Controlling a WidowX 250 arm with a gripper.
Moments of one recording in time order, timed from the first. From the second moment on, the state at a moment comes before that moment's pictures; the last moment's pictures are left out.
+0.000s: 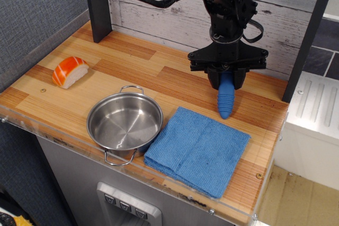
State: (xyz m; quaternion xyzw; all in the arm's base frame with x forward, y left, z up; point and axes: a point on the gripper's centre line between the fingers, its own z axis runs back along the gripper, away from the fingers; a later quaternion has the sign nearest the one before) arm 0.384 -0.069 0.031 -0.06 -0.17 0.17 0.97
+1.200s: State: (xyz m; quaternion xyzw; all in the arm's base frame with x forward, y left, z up) arm 0.353 -0.076 0.023 -0.09 -0.04 0.20 0.98
